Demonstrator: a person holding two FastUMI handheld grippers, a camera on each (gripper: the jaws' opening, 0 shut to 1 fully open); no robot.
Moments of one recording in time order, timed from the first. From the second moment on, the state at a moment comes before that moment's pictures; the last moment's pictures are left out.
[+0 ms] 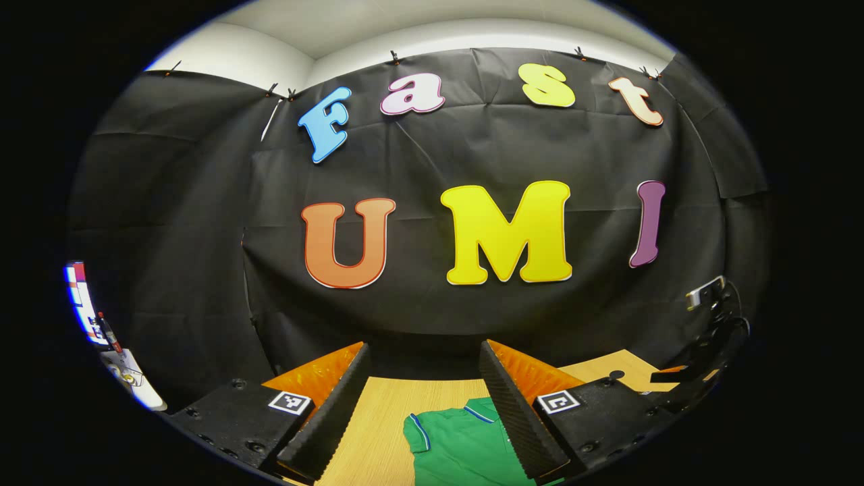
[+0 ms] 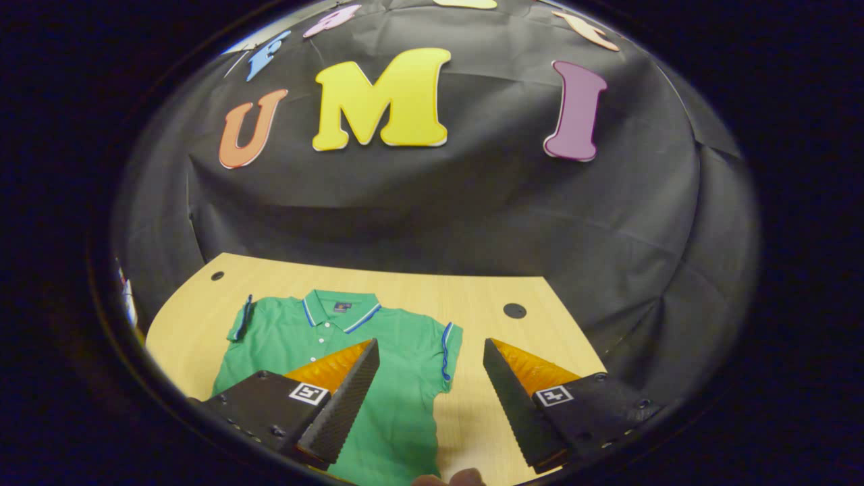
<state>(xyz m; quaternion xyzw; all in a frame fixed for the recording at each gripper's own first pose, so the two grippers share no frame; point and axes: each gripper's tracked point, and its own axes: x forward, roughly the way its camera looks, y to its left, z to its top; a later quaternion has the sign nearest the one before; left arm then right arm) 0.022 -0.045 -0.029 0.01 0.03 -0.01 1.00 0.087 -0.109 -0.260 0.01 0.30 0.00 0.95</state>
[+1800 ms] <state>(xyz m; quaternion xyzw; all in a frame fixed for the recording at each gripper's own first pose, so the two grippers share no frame) 0.019 -0.057 -0.042 0.00 0.07 0.03 1.00 0.161 -0.109 -0.356 0.06 0.41 0.01 0.91</state>
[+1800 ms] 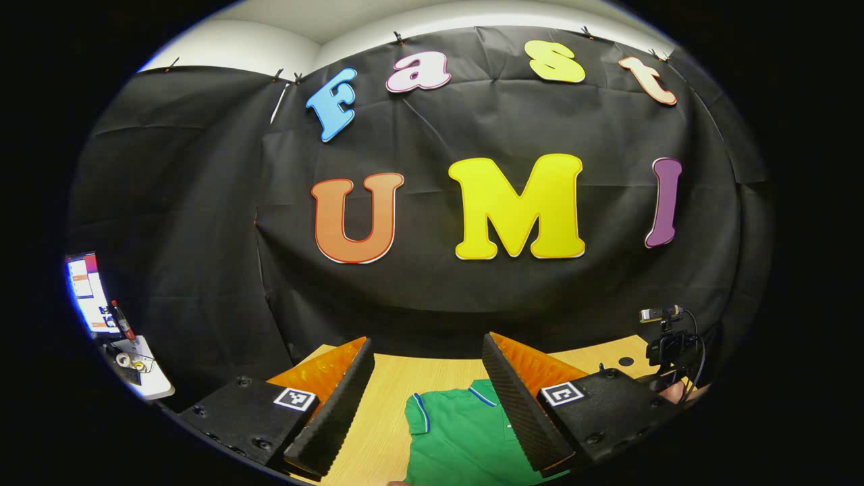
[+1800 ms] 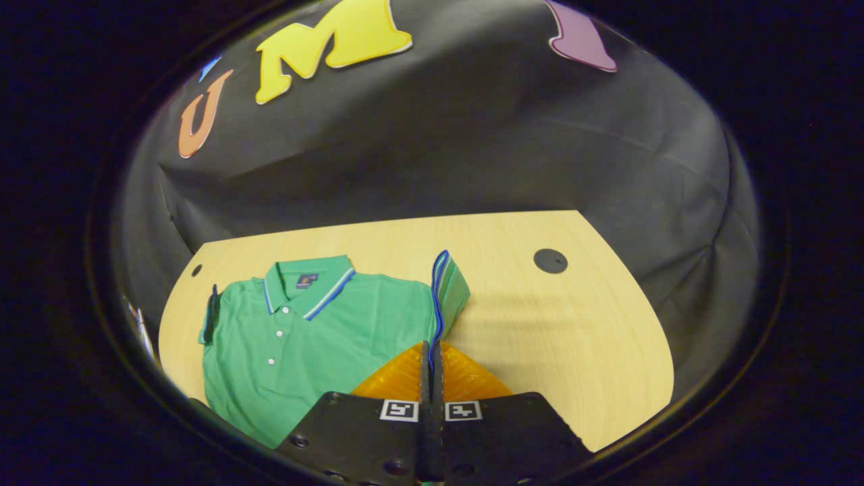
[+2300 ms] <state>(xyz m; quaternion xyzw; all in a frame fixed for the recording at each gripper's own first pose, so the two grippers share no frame) -0.002 -0.004 -0.044 -0.01 0.07 0.08 0.99 0.175 0.030 -0.340 0.08 0.40 0.08 0.91</state>
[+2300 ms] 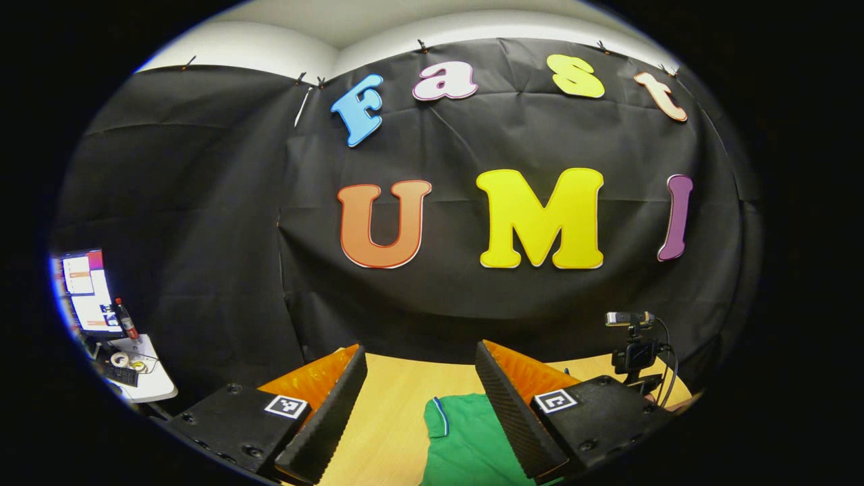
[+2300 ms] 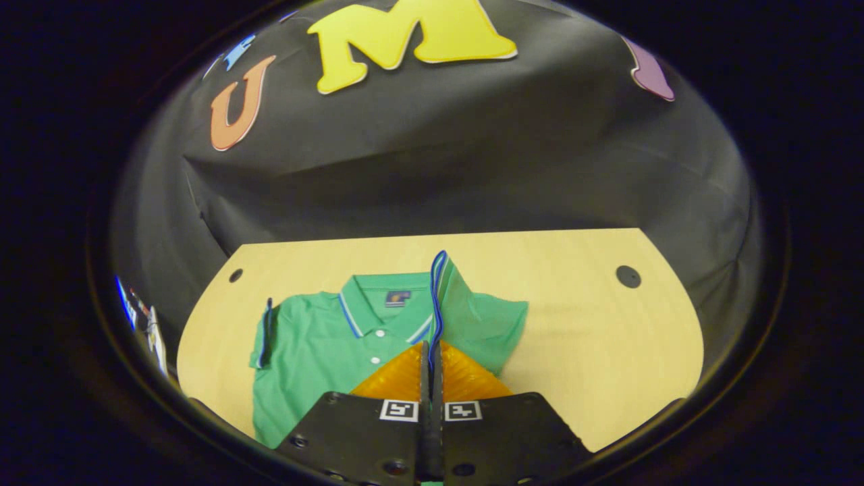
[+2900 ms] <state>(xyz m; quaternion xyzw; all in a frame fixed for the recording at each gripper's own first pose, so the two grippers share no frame) 0.021 0.005 -0.072 -0.01 0.09 0.06 0.99 0.133 0.036 -0.289 0.04 0.36 0.06 0.93</state>
